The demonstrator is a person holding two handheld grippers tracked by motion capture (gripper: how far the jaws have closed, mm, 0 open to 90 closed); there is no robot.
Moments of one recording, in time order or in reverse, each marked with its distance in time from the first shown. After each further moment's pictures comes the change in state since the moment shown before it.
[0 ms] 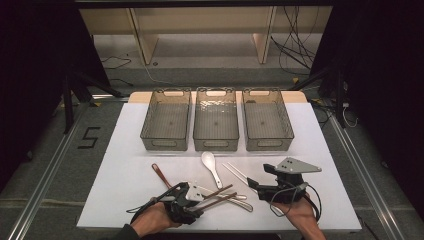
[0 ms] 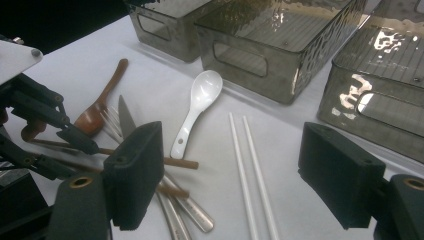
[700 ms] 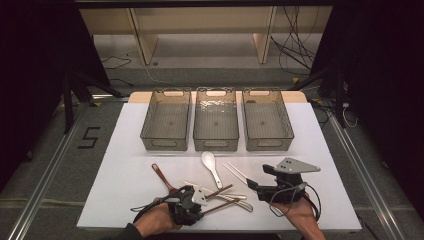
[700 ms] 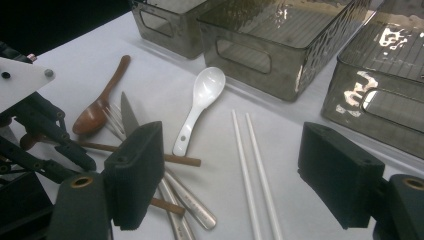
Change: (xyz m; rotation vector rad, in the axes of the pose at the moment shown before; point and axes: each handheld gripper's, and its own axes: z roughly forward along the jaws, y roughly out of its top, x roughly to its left) left arm -0.004 0.004 0.008 0.078 -0.050 0.044; right arm 0.000 0.000 0.001 0.017 0.009 0.001
